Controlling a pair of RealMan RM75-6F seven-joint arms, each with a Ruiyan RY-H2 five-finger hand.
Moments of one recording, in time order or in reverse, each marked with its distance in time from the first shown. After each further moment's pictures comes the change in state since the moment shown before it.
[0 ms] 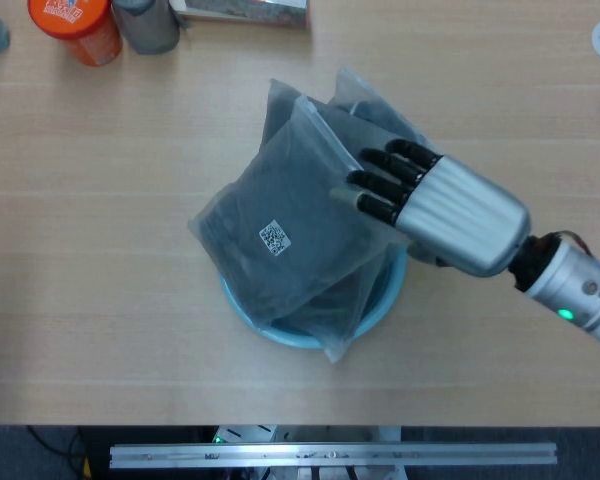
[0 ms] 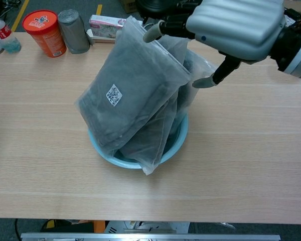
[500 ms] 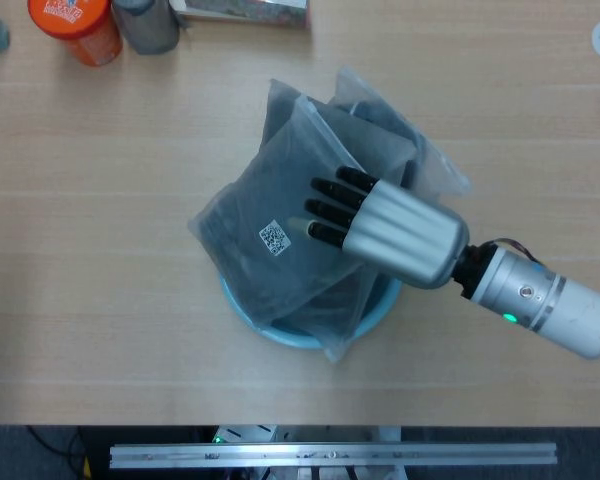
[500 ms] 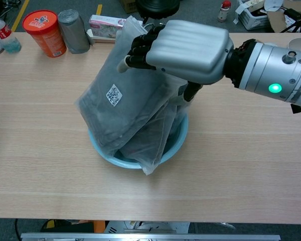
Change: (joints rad) left arm -0.011 -0.004 -0.005 0.021 -0.013 -0.026 -0.036; right arm 0.116 -0.100 -0.012 0.014 0.140 -0.120 -0.202
